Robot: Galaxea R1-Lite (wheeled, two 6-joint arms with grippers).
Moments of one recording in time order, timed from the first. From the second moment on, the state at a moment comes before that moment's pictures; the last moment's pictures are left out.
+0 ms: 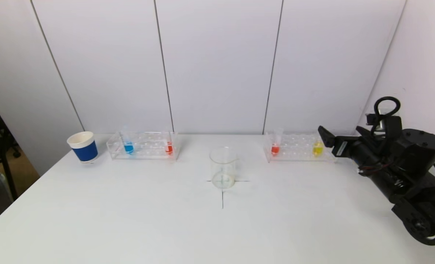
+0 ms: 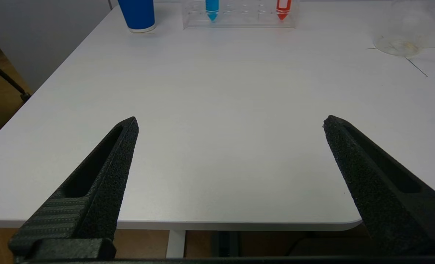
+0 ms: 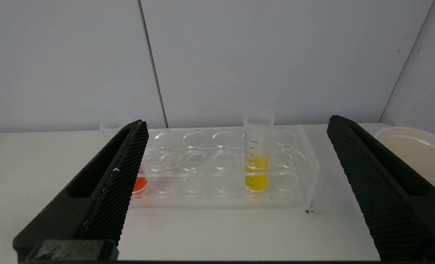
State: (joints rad) left arm -0.01 0.00 -0.06 0.15 0.00 -0.01; right arm 0.12 1.98 -0.48 -1.52 -0.14 0.05
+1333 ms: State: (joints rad) left arm -0.01 0.00 -0.06 0.15 0.00 -0.01; right arm 0.10 2.25 -0.70 -1.52 -0.17 0.05
